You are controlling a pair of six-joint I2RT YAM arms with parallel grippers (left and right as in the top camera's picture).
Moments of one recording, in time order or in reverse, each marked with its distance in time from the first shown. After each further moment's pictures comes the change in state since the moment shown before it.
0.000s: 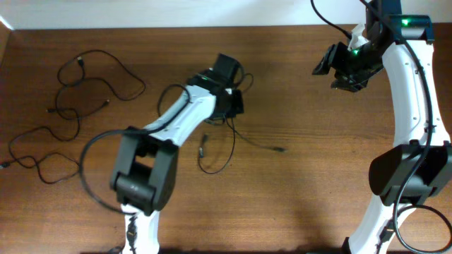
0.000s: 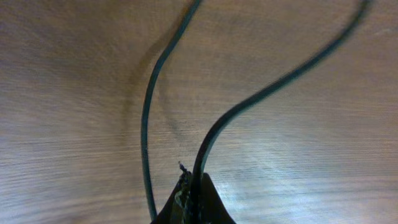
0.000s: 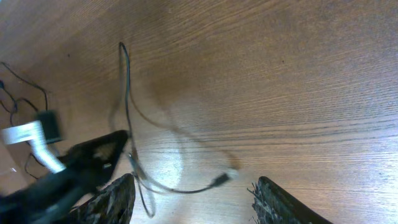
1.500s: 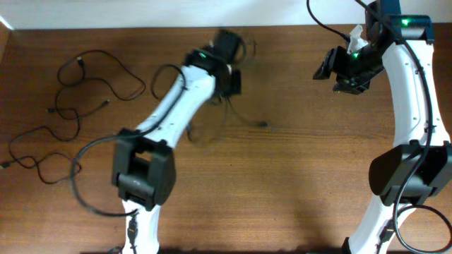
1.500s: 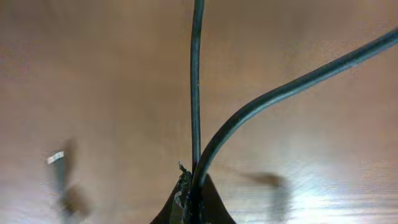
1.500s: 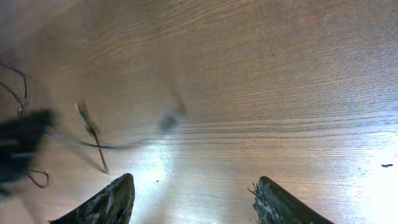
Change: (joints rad) left arm 0.037 0.031 0.366 -0.248 -0.109 0.156; right arm 0.000 0.000 0.000 -0.041 0.025 -0.075
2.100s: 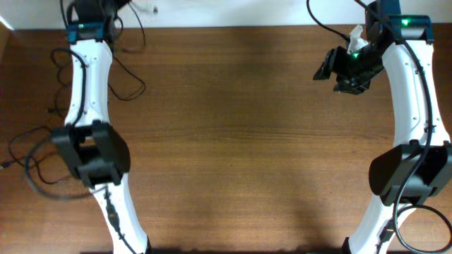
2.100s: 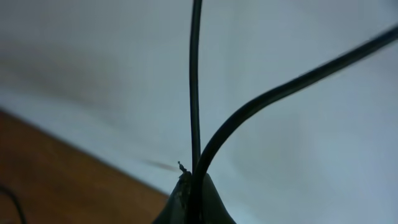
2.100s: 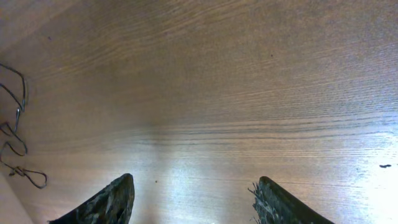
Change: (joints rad) left arm 0.532 0.162 0.301 0.601 0.069 -0.132; right arm 0.000 0.000 0.000 0.001 0.003 -0.003
